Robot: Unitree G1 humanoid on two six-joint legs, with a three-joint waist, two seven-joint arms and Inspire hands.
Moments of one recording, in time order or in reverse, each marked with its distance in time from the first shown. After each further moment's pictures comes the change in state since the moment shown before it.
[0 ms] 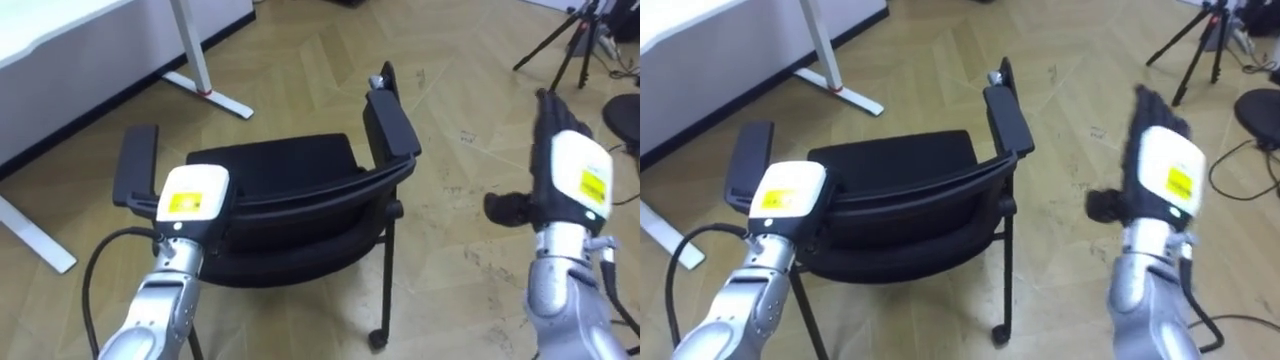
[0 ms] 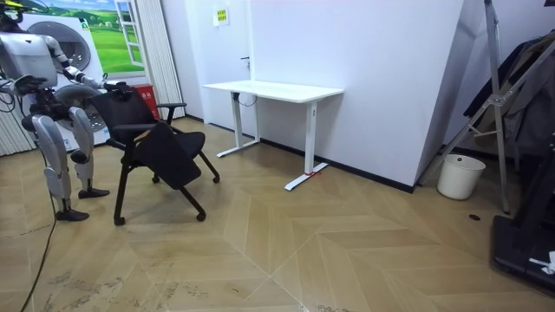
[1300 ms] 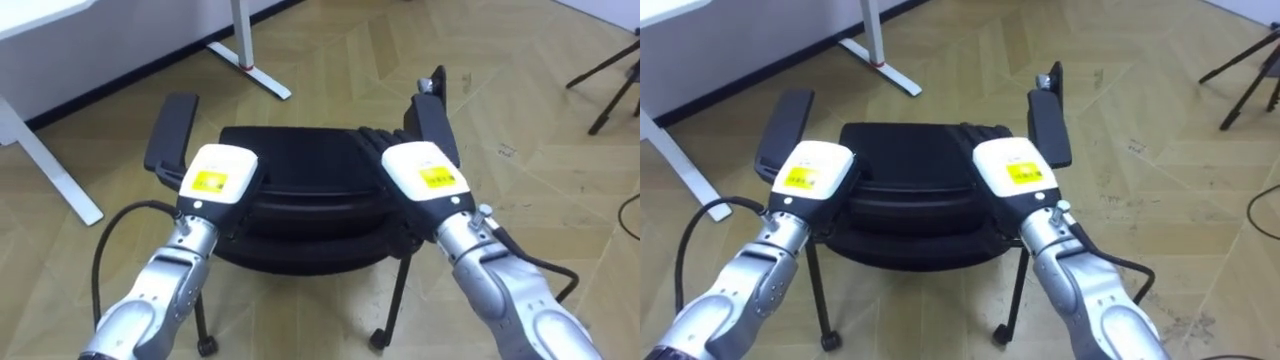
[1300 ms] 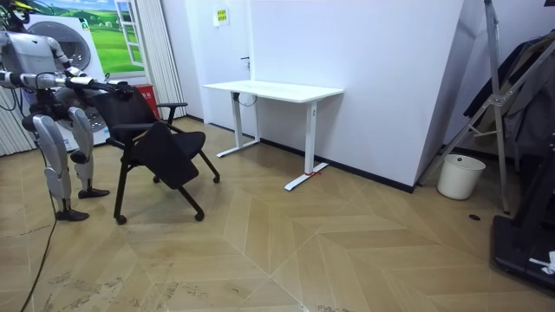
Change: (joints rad) left arm -0.103 0.045 -0.053 0.054 0.001 -0.129 -0.004; right arm -0.060 -0.080 0.317 -0.119 -0.192 -0.100 0.424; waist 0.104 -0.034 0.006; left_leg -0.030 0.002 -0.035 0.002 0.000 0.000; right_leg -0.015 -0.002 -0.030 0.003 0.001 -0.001
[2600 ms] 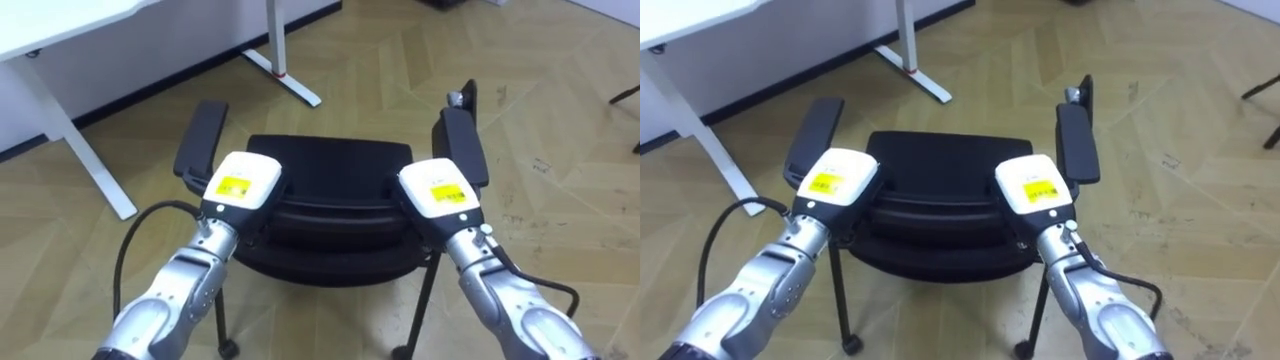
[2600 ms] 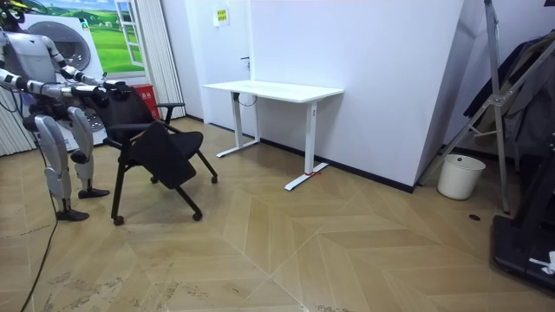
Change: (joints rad) left arm -0.022 -0.035 -0.035 0.029 -0.007 -0.053 -0.051; right arm -0.084 -0.015 0.039 0.405 -0.080 -0.045 -0.327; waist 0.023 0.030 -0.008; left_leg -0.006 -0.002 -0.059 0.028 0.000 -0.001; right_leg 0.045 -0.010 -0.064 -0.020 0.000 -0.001
